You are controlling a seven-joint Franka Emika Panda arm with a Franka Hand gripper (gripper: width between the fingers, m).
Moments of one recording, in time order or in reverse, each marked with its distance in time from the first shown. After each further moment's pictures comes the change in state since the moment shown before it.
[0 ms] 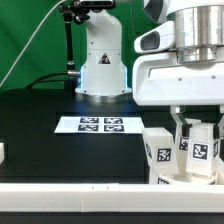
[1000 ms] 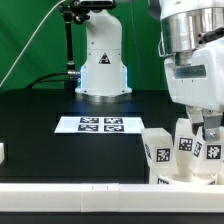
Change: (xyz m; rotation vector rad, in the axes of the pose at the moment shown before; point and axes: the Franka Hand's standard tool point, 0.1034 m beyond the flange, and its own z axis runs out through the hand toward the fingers) arm -0.008 -0.001 0.002 0.019 -0.080 0.854
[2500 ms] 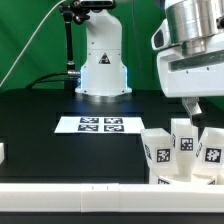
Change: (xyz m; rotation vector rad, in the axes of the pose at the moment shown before) arm -0.011 -0.011 -0.013 0.013 -0.039 -0.506
